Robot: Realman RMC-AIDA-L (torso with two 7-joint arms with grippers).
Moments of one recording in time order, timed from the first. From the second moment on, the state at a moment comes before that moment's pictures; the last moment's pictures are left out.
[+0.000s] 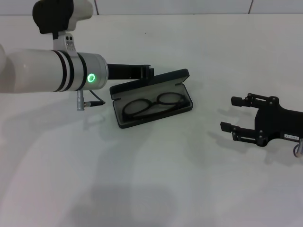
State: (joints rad) left arm -0.46 -2.09 1.53 1.07 2.08 0.80 -2.71; right arm 0.49 2.03 -1.00 -0.44 -1.63 -1.37 0.89
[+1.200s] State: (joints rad) left arm -0.47 -2.09 1.45 1.10 1.96 0.92 -2.63; right arm 0.49 2.03 -1.00 -0.43 -1.63 -1.37 0.87
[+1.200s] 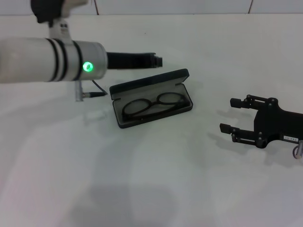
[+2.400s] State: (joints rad) left arm -0.39 -2.09 1.03 0.85 1.96 1.27 -1.96; right arm 0.49 2.03 -0.99 -0.44 -1.63 -1.37 0.87
